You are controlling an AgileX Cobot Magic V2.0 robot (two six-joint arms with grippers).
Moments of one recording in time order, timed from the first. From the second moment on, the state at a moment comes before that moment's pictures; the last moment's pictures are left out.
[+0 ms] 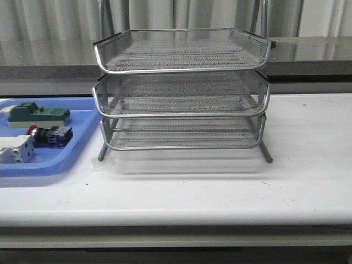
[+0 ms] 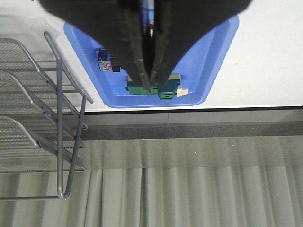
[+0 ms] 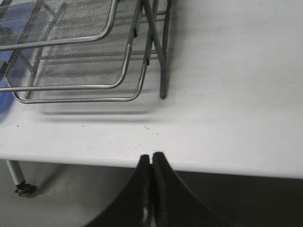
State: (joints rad) left arm -0.03 0.04 0.00 0.11 -0.01 -0.12; right arm 0.07 0.74 -0.65 0.31 0.65 -0.03
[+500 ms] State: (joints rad) left arm -0.03 0.04 0.00 0.11 -0.01 -0.12; right arm 0.07 1.04 -0.65 0.72 0.58 -0.05
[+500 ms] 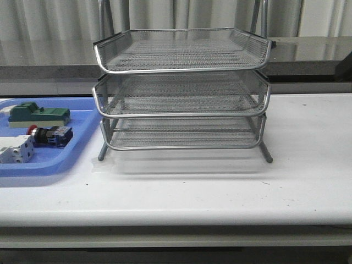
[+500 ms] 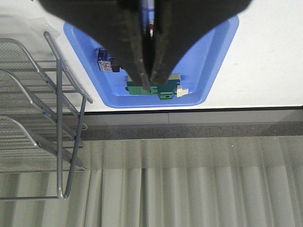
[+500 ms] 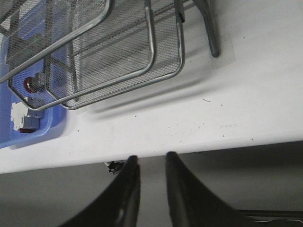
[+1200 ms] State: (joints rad) left arm -0.03 0.04 0.00 0.11 -0.01 -0.12; right arm 0.07 1.43 -0.65 1.58 0.49 -0.87
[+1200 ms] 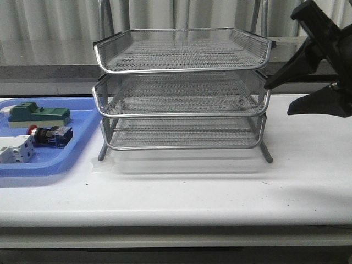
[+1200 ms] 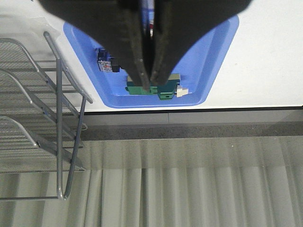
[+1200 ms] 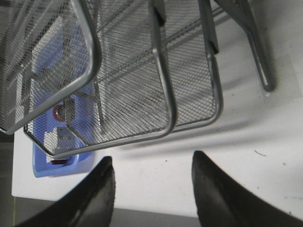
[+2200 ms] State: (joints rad) left arm -0.03 0.04 0.00 0.11 -0.01 -0.12; right arm 0.07 1.70 -0.78 1.79 0.61 -1.04
